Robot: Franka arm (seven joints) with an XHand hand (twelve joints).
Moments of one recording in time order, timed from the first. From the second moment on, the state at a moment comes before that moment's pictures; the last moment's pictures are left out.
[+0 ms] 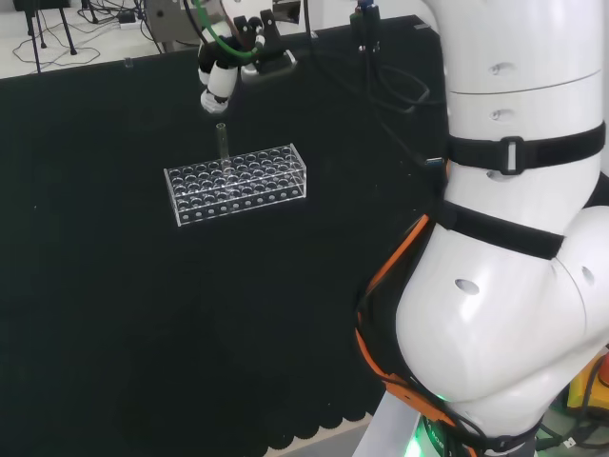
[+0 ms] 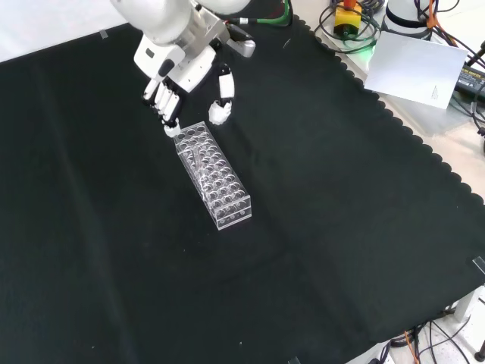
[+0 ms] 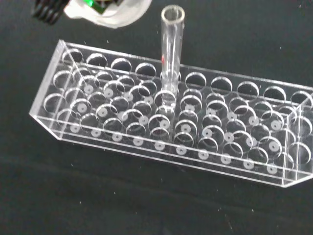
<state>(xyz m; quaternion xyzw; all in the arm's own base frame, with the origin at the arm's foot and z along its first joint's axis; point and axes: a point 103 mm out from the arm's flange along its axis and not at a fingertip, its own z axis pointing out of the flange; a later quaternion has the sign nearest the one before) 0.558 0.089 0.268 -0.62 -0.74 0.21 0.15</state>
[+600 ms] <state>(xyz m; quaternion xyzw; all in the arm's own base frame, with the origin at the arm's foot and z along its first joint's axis) 0.559 0.092 0.233 -0.60 -0.74 0.25 0.17</state>
